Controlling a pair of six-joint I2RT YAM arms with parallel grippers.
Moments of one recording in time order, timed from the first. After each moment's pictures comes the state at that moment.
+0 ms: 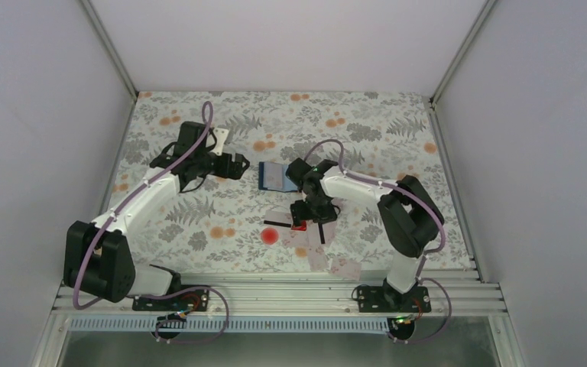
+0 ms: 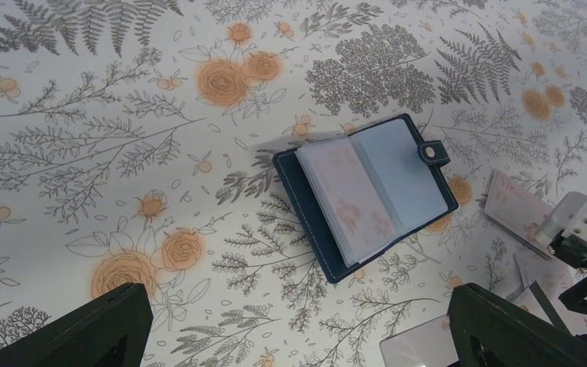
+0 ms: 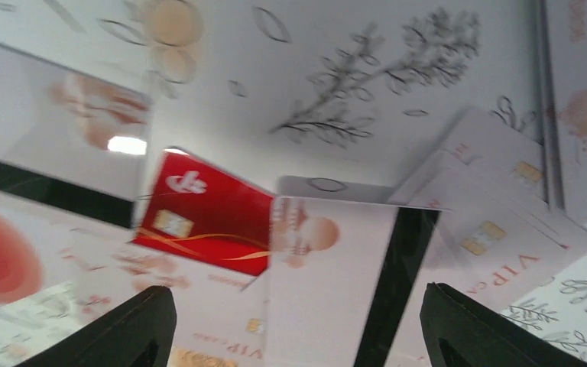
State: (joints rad) left arm -0.29 1.35 0.98 -0.44 0.30 -0.12; right arm 0.77 1.80 1.20 -0.96 -0.11 0.55
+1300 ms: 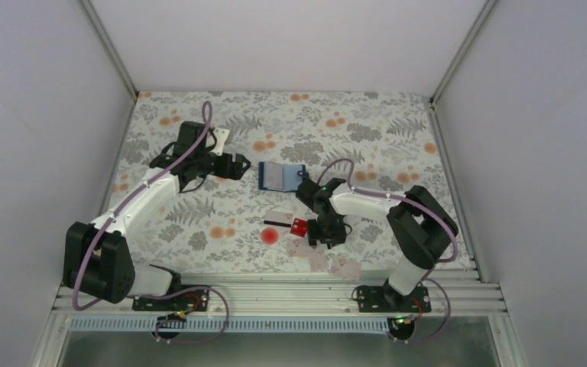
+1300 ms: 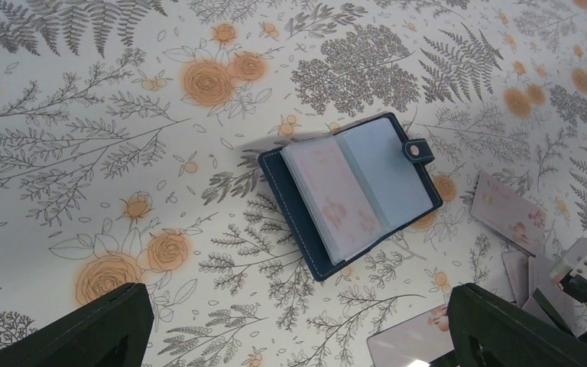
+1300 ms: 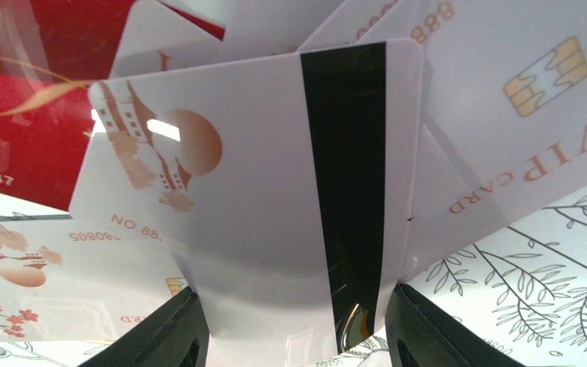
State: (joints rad) left arm -0.29 1.35 0.99 -0.44 0.33 -0.12; right arm 0.80 1.70 0.96 -0.96 -0.12 0.71
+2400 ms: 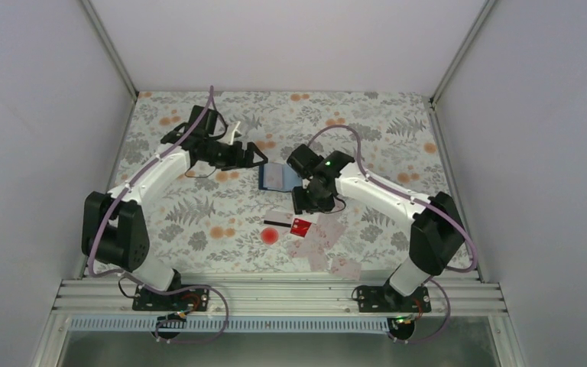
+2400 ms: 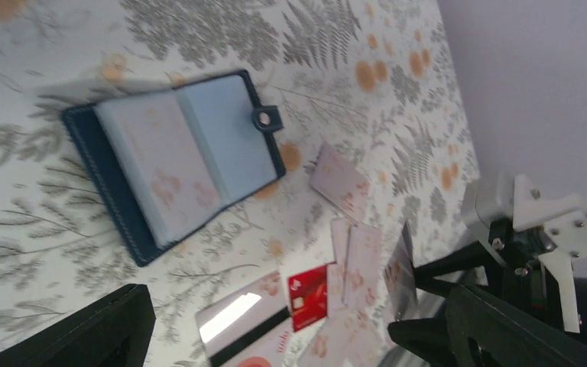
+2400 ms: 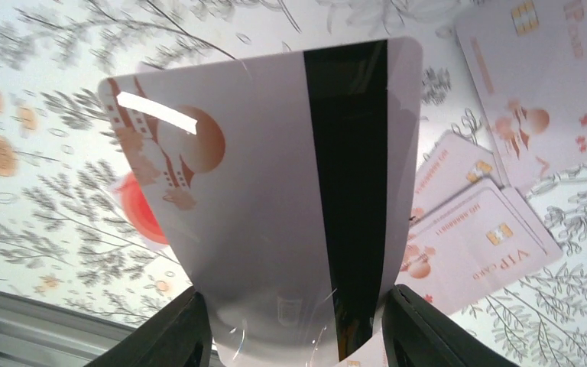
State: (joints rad) left arm -0.29 1.55 1.22 -0.62 0.69 -0.29; right arm 0.81 1.63 1.28 -1.05 -0.07 0.65
